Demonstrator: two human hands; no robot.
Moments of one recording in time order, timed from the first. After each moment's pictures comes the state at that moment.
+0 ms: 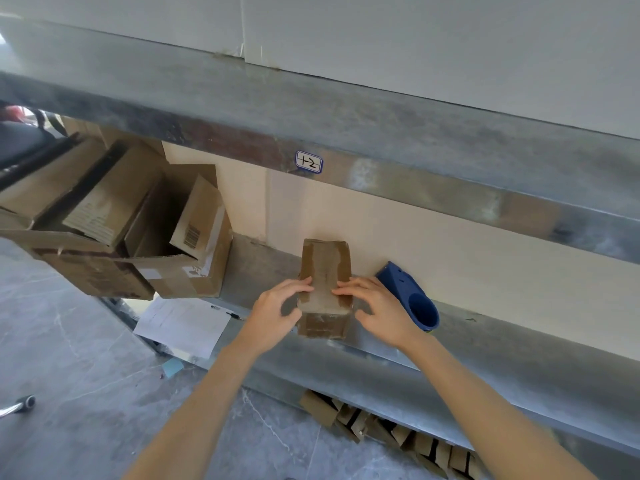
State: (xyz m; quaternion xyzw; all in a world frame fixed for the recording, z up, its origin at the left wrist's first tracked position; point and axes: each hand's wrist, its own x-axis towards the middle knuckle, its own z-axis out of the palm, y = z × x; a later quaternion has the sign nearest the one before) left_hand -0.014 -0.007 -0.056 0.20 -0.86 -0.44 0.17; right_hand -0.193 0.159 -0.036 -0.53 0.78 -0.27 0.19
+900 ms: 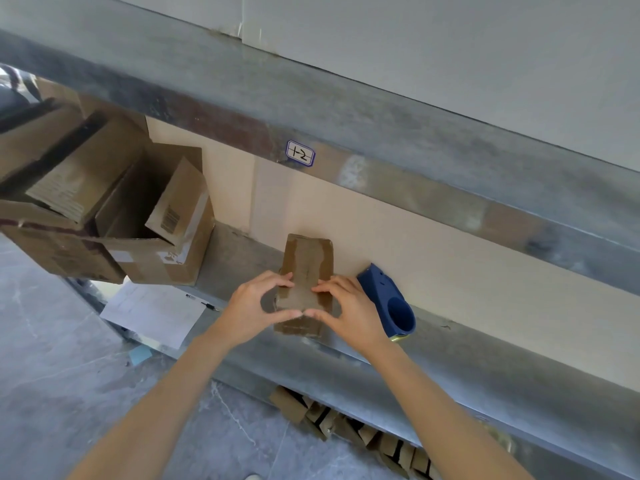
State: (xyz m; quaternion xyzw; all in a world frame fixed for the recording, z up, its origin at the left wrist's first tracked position) left_hand -0.018 -0.011 -0.063 0.17 -0.86 -0.43 0.21; right_hand -0.182 0.153 -0.045 -0.54 0.80 -0.26 0.09
